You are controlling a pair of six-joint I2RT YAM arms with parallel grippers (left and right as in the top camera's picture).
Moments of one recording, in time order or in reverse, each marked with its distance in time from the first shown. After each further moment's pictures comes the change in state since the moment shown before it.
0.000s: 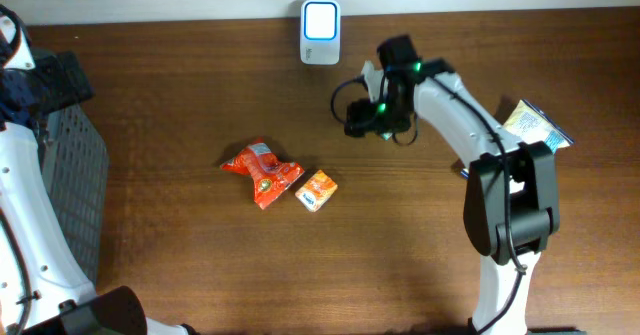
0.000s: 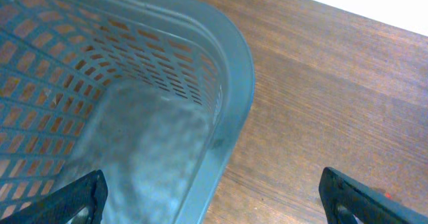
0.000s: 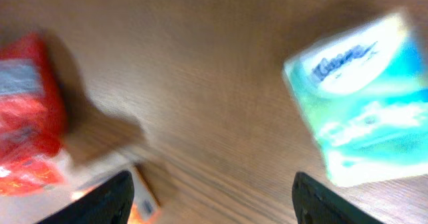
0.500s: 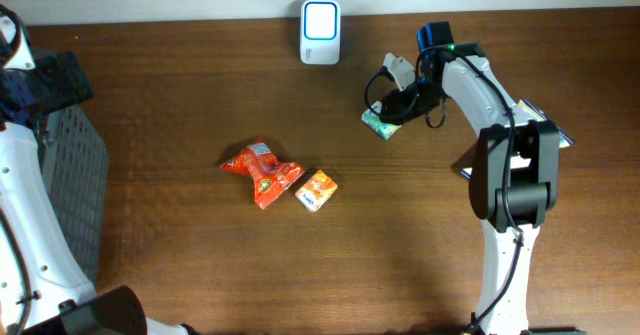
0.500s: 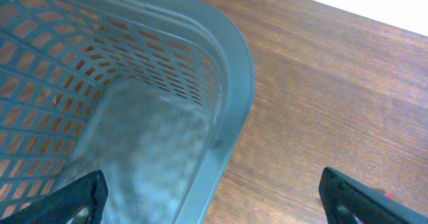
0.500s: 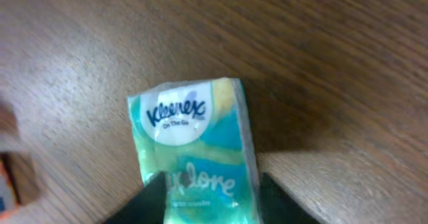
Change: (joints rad) left arm 0.000 0.000 0.000 0.001 0.000 0.000; right arm -0.164 0.207 0.139 -0.031 -0.056 -0.463
